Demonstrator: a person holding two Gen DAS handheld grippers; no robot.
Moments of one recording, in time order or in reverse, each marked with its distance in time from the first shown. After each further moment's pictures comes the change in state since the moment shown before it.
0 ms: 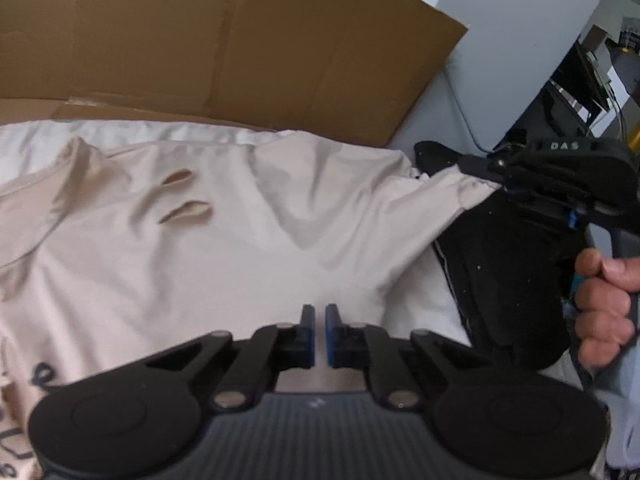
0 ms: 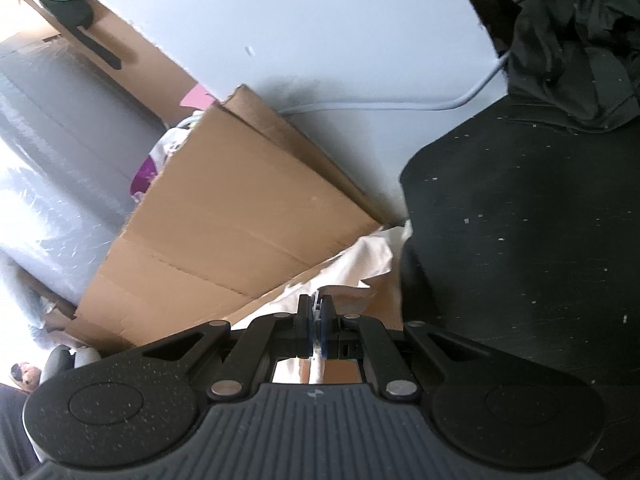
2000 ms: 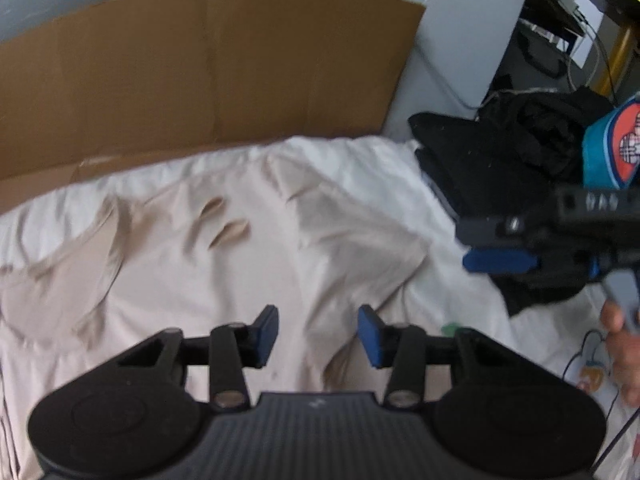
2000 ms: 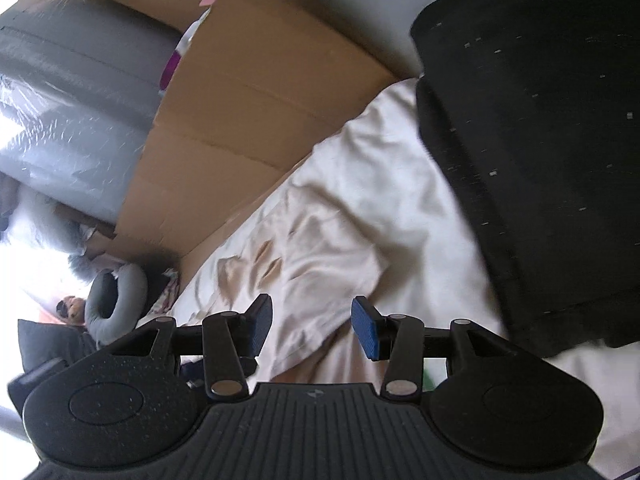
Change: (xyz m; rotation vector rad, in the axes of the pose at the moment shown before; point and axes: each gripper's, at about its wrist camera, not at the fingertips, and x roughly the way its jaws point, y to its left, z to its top) left arm -0.031 -0.009 0.016 0.259 0.040 0.087; right arm -0.020 -0.013 -0.067 0.069 0.273 0.114
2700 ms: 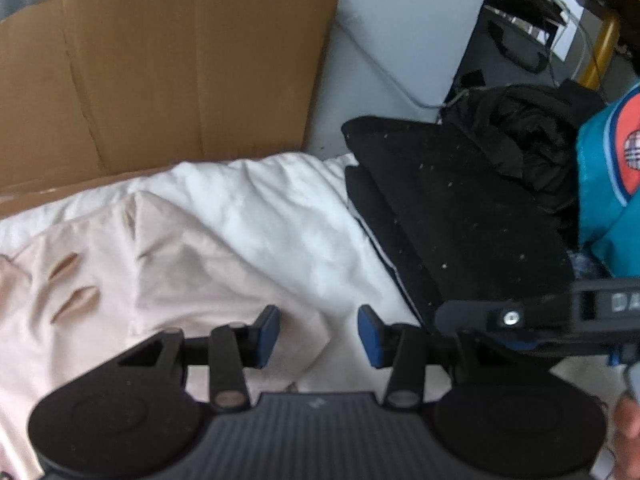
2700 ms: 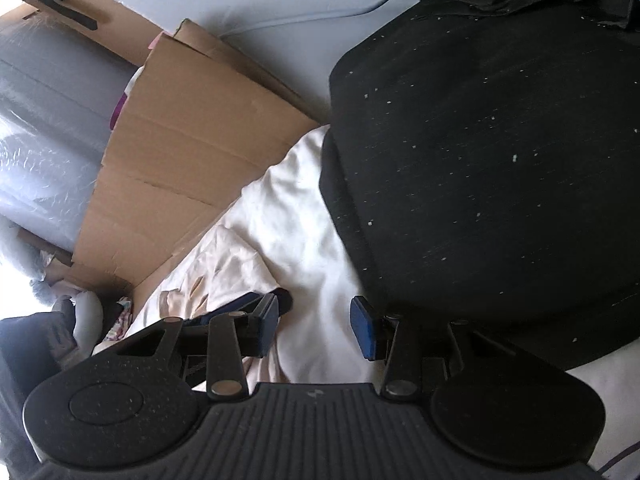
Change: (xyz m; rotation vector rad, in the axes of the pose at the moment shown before) left arm 0.090 -0.077 0.026 0.017 -0.031 -0.042; right arm -0.026 -0.044 0.012 0.006 -0.090 -0.125
